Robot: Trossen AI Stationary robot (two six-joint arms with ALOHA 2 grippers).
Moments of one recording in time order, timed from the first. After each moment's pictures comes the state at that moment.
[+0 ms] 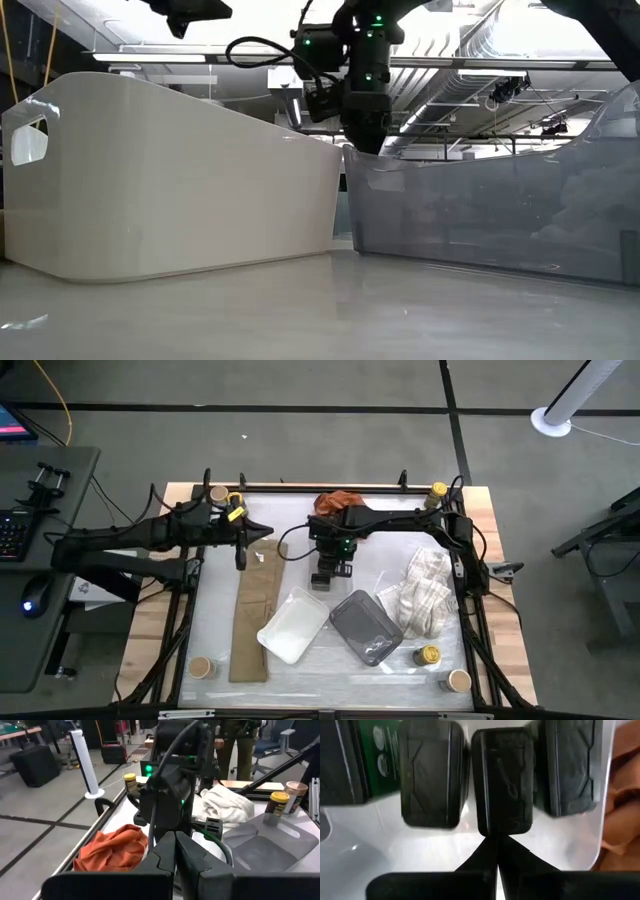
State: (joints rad) left arm 0.13 0.82 0.81 -0.24 -0.11 0.05; right arm -0.17 2.09 1.78 -1.16 0.03 -0.08
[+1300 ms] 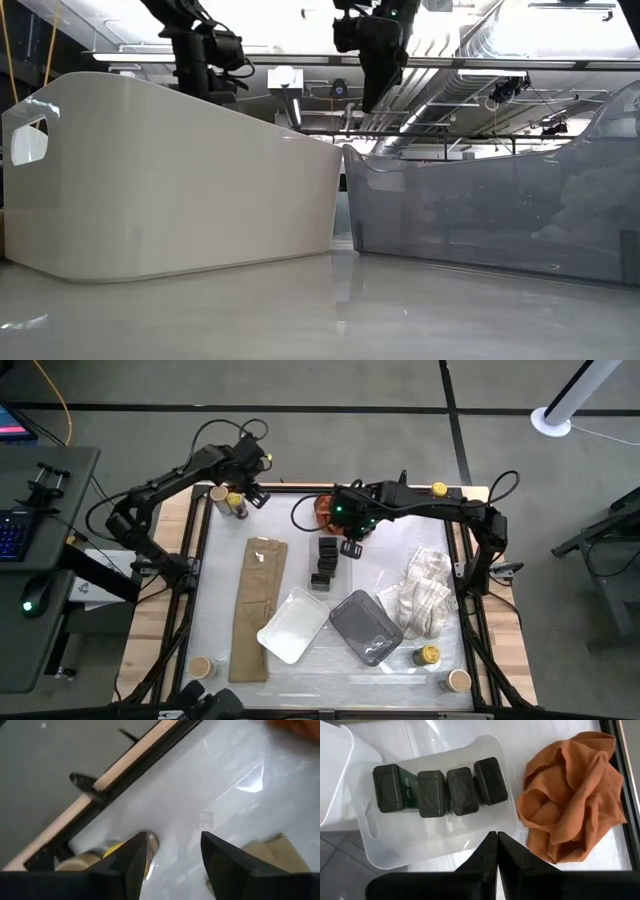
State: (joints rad) left arm 0.81 1.55 1.37 -1.06 -0.17 -0.01; right arm -0.22 1.83 1.78 -1.17 0.05 -0.01
